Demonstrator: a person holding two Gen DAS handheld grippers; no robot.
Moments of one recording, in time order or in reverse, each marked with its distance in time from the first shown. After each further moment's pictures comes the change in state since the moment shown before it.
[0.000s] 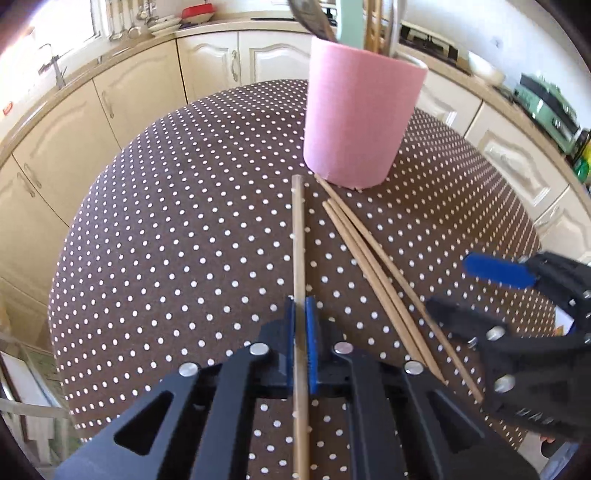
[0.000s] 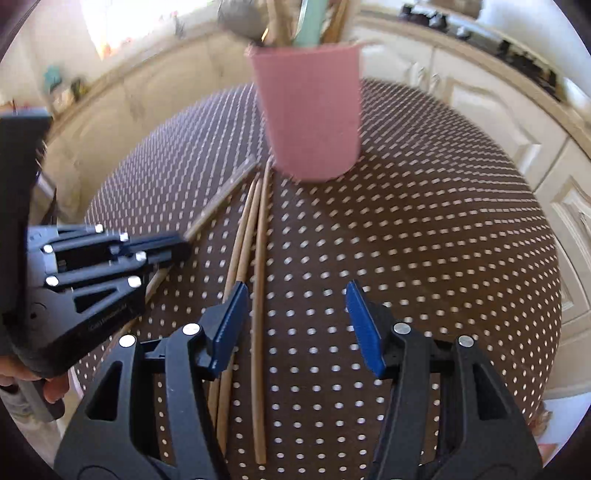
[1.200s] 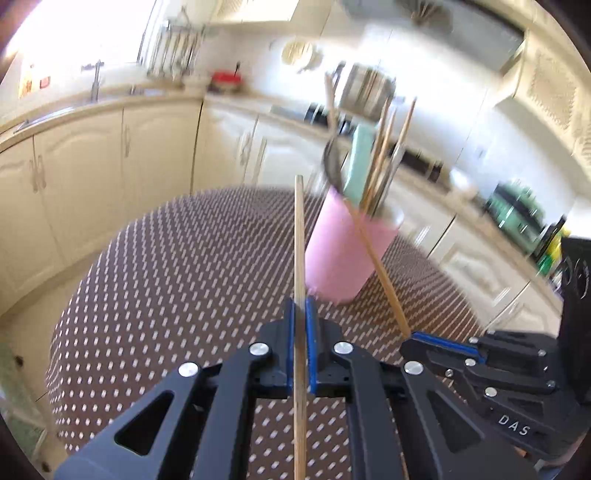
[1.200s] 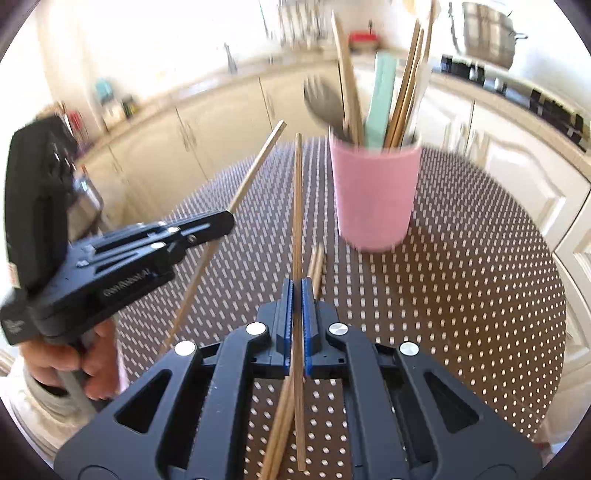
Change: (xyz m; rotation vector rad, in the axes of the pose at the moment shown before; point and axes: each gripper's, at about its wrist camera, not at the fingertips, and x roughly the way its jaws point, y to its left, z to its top) left arm -0.082 0.036 -0.010 -0.170 -0.426 -0.131; right arm -0.050 0.016 0.011 -0.063 -0.254 0.163
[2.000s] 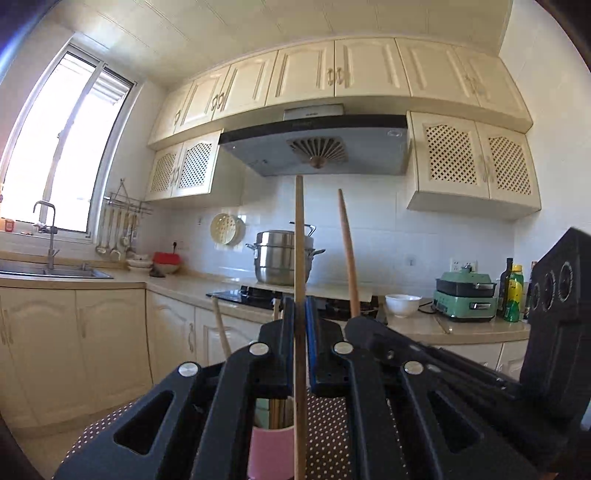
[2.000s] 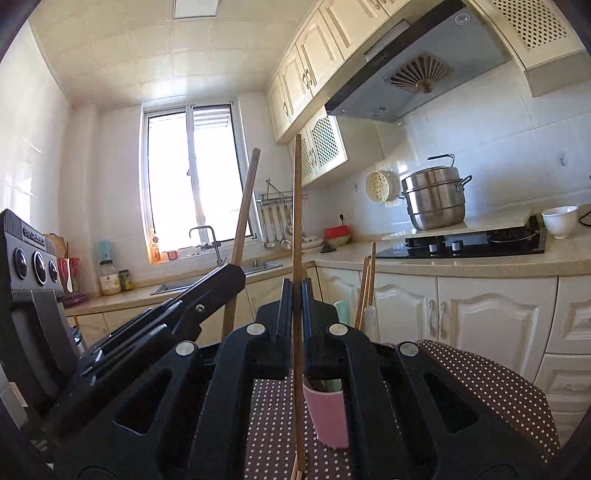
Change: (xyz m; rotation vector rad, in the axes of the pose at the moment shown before) left arm -0.049 -0.109 0.046 0.270 -0.658 -0.179; right arm -0.075 -0.017 0.043 0.042 -0.802 -0.060
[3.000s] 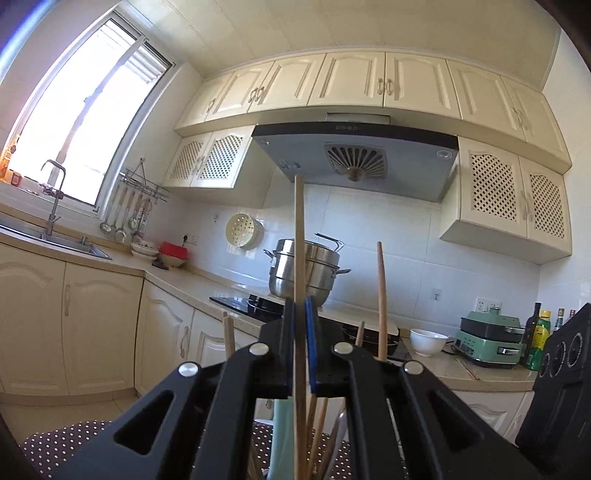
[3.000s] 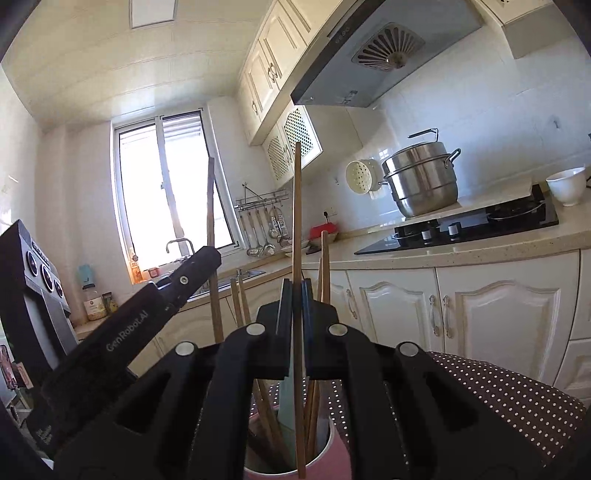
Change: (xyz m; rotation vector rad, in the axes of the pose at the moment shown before) left arm 0.118 0.052 -0.023 -0.158 -0.080 0.068; right arm 0.085 -0.058 -0.019 0.109 -0.009 -0.036
